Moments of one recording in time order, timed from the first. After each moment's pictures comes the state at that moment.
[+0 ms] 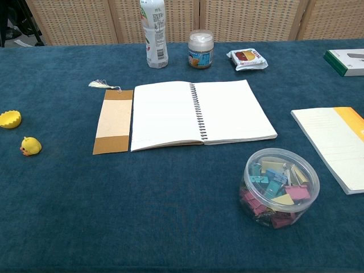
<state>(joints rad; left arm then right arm) -0.13 -1.20 -0.04 -1.73 1.46 1.44 0.16 0.05 -1.18 0.06 -1.60 -1.57 1.56 -0.07</state>
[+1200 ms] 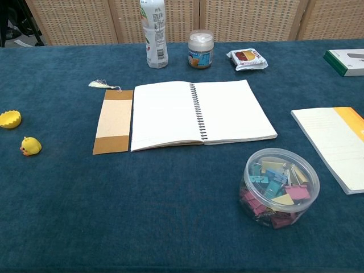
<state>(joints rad) -0.15 -1.21 -0.05 -1.73 1.43 1.40 0.15 0.05 -1.18 0.06 -1.61 -1.57 1.57 -0.08</state>
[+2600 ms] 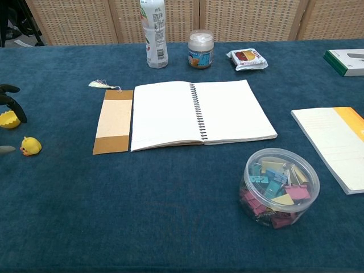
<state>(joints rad) -0.34 -1.42 -0.13 -1.62 1.09 1.17 0.34 0.04 -1.18 0.07 -1.60 -1.57 1.58 -0.06</state>
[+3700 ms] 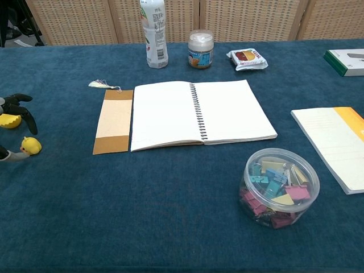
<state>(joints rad) -0.37 -1.51 -0.12 -1.55 1.07 1.18 0.34 0.05 -1.18 0.07 -1.60 -1.58 1.58 -0.05</state>
